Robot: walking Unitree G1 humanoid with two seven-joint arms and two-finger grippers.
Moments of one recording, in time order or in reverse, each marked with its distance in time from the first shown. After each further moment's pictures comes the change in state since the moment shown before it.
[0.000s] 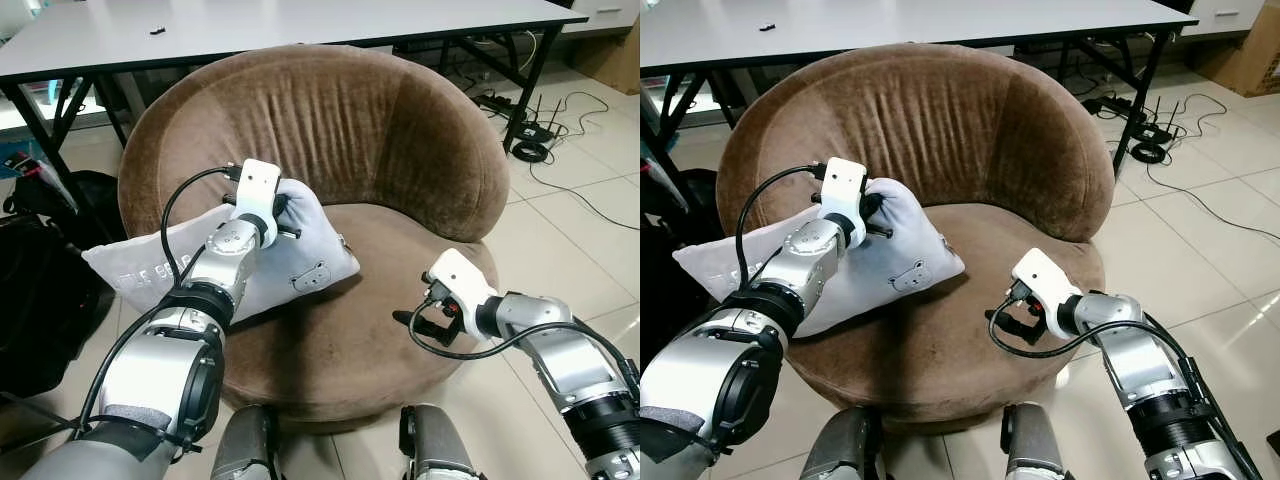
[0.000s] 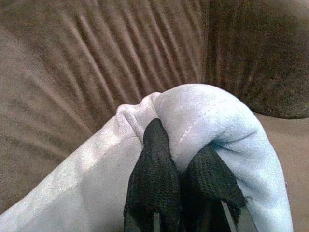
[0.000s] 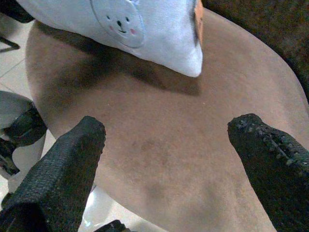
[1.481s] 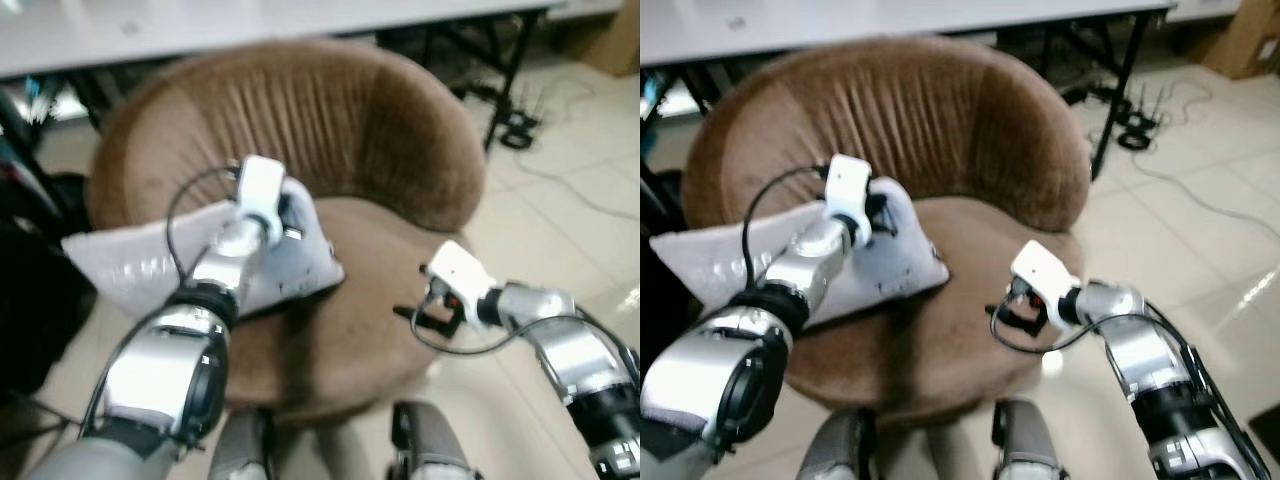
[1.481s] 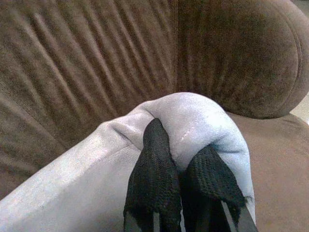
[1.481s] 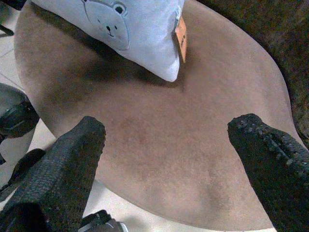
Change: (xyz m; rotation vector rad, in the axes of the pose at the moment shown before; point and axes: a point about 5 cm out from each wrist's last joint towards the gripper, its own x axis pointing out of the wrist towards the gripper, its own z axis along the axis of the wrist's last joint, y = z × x) left arm 0.002 -0.006 0.001 -0.006 -0.002 -0.007; right arm -0.001 -0.007 0.008 -0.068 -0.013 0.010
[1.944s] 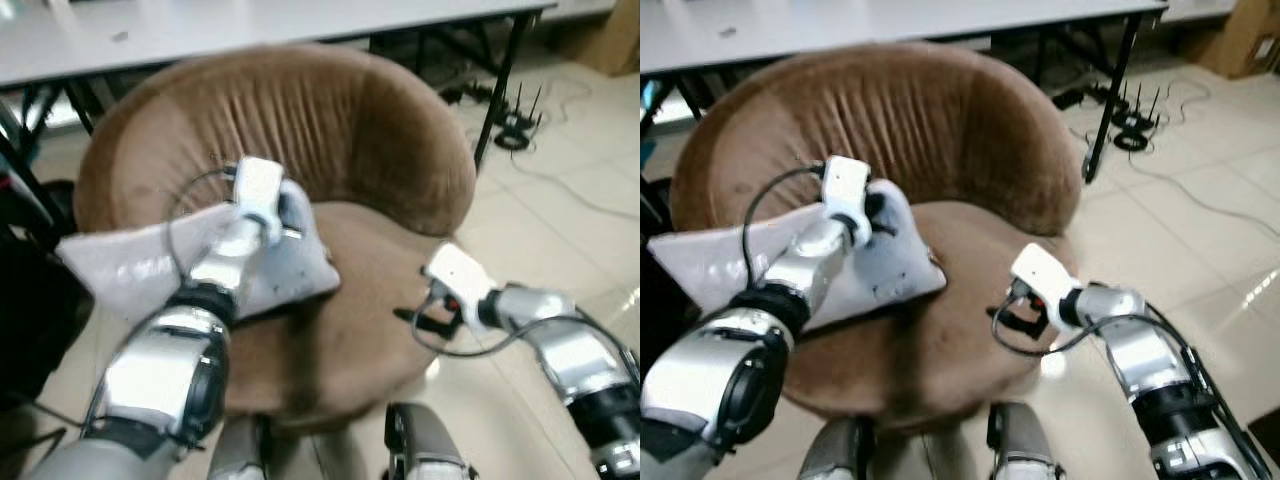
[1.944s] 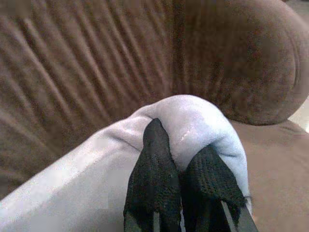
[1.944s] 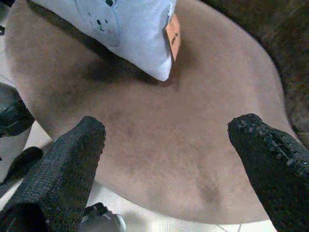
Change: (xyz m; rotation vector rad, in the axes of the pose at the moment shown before) left arm 0.000 -0.001 -0.001 -0.022 -0.002 0.006; right arm 0.000 0.000 -0.003 0.003 0.013 0.001
